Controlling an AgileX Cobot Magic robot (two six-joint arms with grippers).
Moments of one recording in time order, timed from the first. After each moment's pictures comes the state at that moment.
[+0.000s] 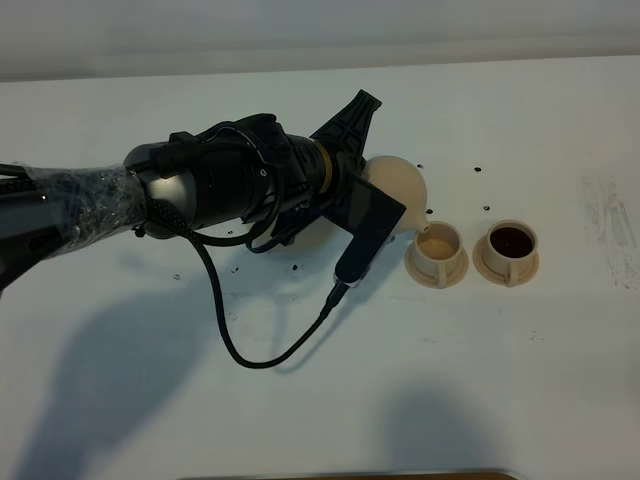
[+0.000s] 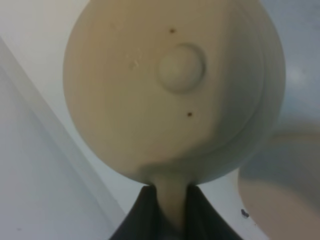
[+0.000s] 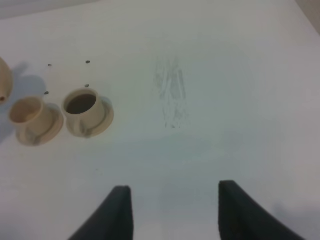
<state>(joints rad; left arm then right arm) -0.72 1.98 -1.31 0.63 0.22 1.01 0.11 -0.01 -0.53 -0.13 1.13 0.28</state>
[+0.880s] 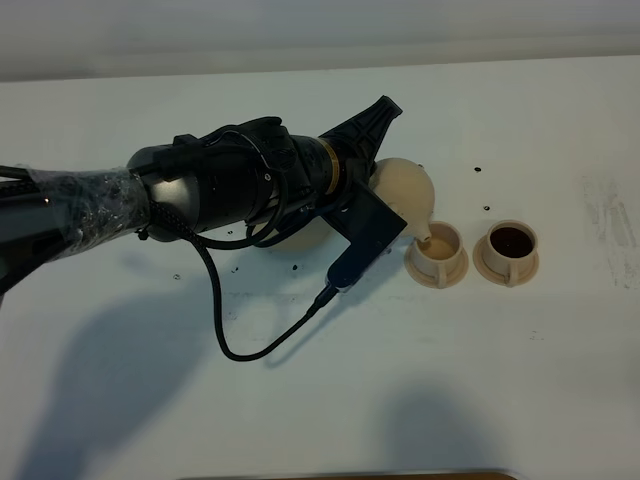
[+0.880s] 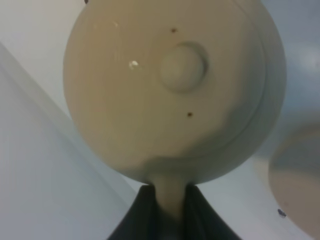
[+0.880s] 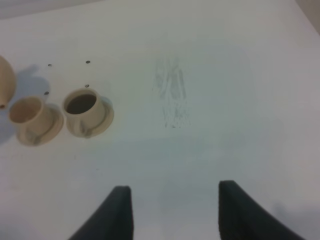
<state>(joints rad) -0.73 1.98 -1.31 0.64 0.18 1.17 0.11 -0.01 -0.53 -0.13 1.13 0.28</state>
